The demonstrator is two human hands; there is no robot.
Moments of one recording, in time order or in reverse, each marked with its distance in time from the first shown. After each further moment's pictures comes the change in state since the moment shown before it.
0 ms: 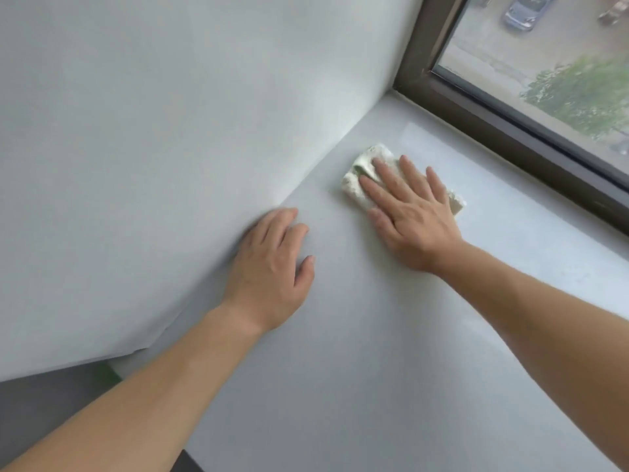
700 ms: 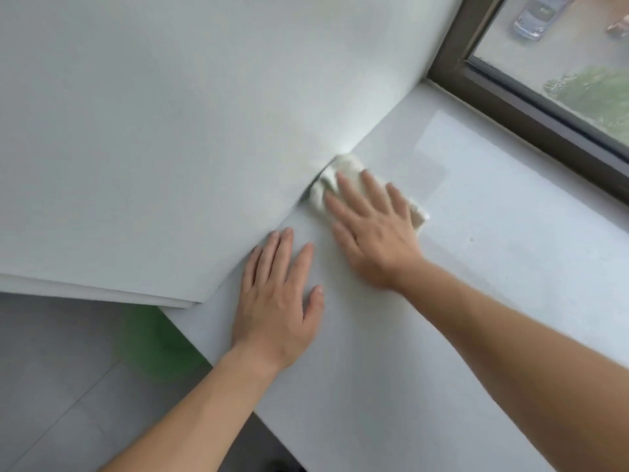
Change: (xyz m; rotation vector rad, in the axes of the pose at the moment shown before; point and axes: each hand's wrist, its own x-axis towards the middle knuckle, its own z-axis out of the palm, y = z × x) left_hand -0.107 -0.011 -0.007 0.138 -0.086 -0.154; right_hand -0.029 -0.118 0.023 0.049 0.019 -0.138
